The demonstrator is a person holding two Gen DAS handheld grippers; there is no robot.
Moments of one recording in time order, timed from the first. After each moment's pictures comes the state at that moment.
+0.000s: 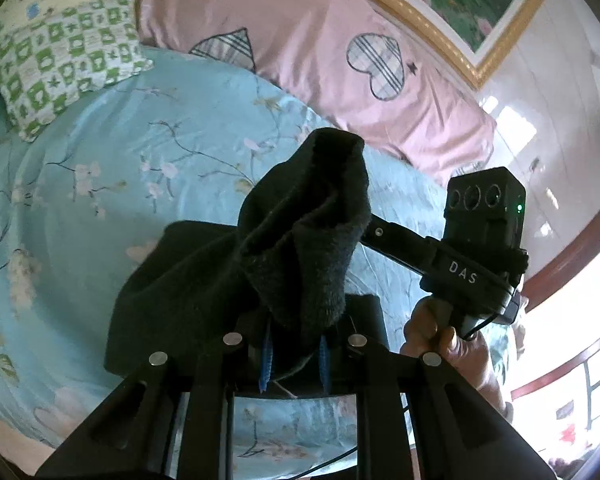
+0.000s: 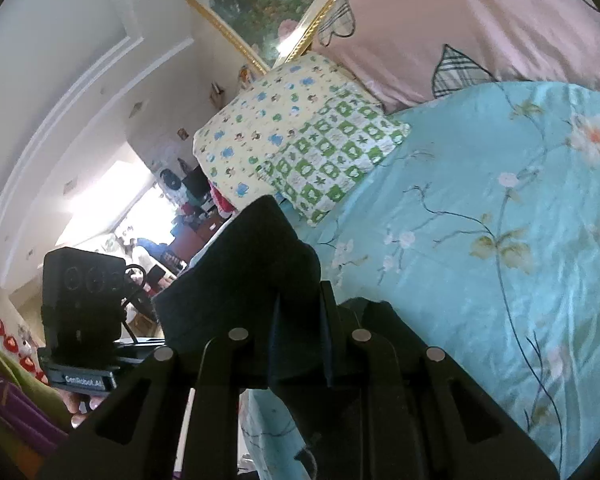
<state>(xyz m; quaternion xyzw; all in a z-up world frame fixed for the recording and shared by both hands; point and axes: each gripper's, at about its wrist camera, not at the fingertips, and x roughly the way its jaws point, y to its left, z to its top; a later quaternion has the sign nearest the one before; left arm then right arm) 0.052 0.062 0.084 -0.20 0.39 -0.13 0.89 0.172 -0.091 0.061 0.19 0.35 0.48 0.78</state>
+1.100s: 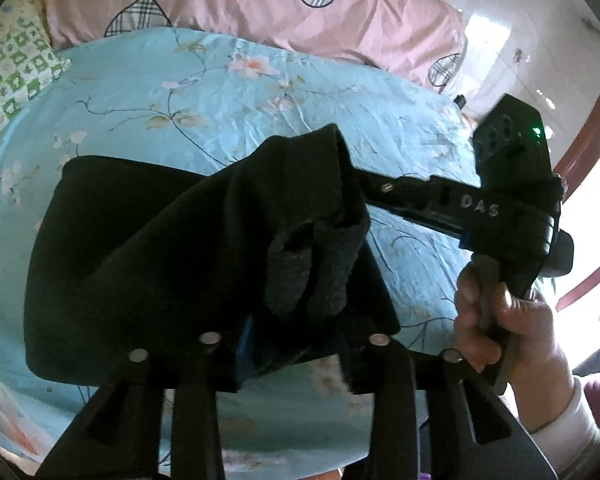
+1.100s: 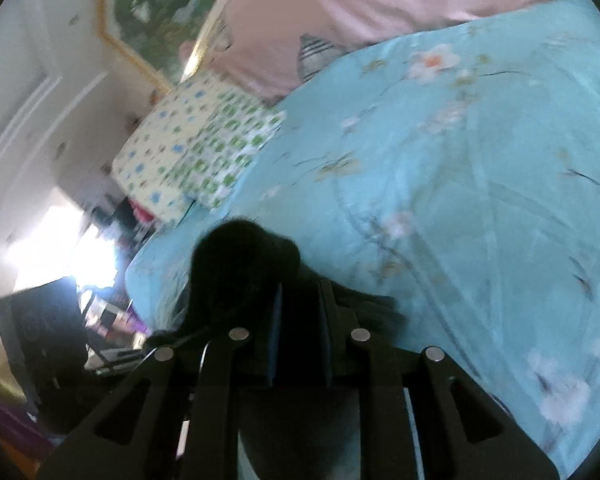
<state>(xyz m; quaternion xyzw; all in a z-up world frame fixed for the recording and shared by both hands) 0.055 -0.051 0.019 -0.07 0.45 -0.18 0.87 0.124 -0.209 -0.007 0.24 0.40 0.33 0.82</state>
